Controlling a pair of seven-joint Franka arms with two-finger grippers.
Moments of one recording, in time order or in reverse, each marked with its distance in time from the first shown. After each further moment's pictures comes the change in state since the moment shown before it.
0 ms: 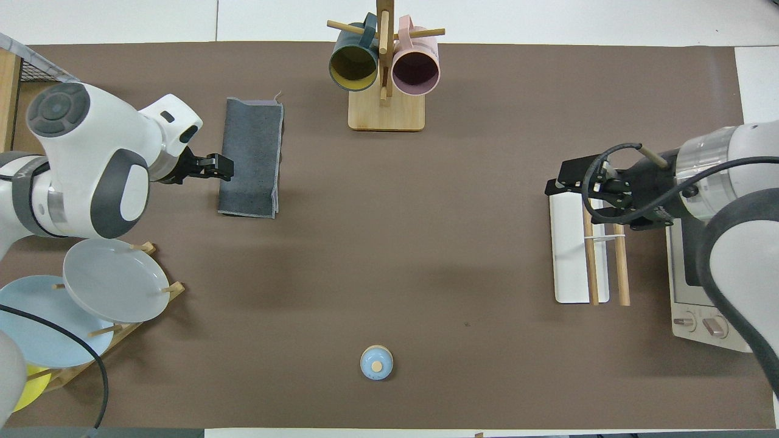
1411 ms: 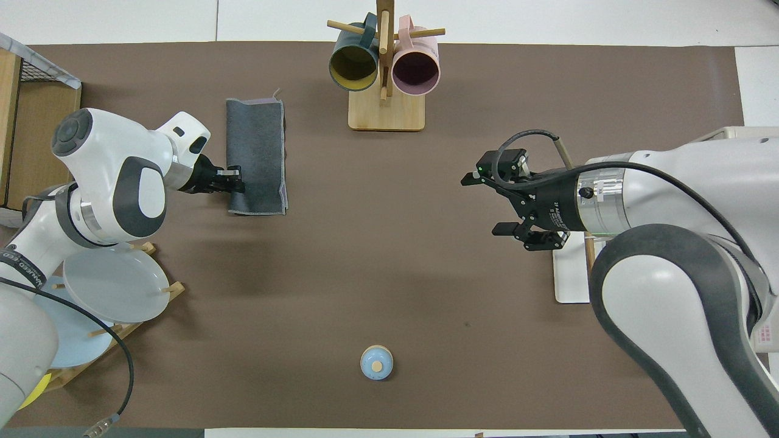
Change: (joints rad) left arm 0.005 0.101 -0.025 -0.055 -0.248 0.132 0.118; right arm 0.148 0.000 0.001 -0.090 0.219 0.223 0.341
